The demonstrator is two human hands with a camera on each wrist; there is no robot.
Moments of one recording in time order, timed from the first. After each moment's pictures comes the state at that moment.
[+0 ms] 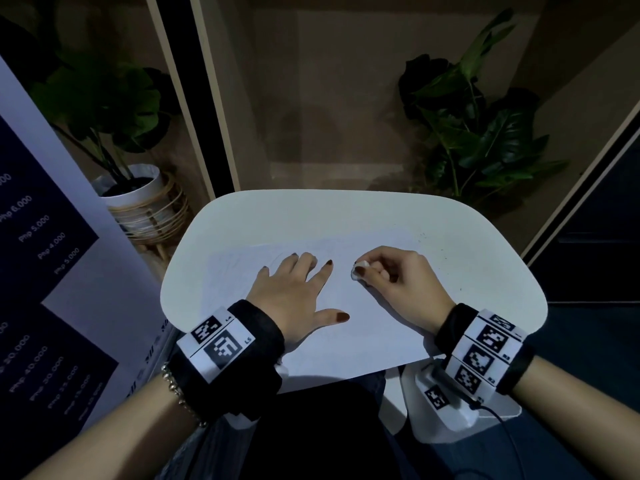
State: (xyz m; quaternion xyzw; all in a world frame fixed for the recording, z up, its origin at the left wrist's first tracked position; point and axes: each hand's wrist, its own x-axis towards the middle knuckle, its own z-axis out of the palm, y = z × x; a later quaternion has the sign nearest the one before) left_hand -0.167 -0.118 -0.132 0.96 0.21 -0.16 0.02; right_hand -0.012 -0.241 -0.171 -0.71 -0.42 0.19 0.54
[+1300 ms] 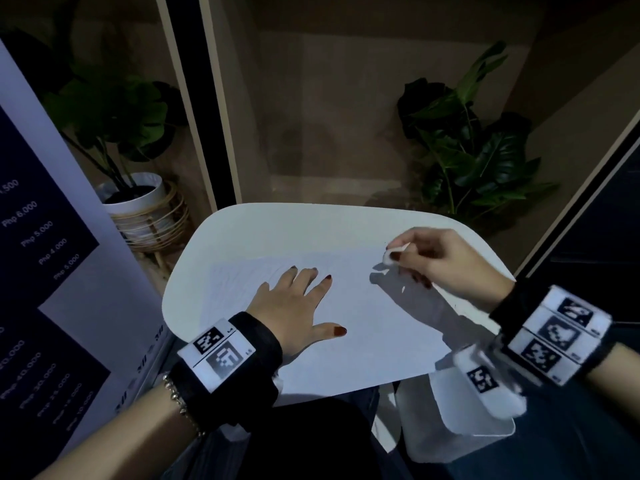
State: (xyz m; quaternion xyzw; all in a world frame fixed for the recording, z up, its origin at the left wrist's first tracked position) left_hand -0.171 -0.119 -0.132 0.96 0.21 -0.17 0.04; right_hand 0.025 -0.262 -0.105 -0.75 -0.43 0.20 0.46
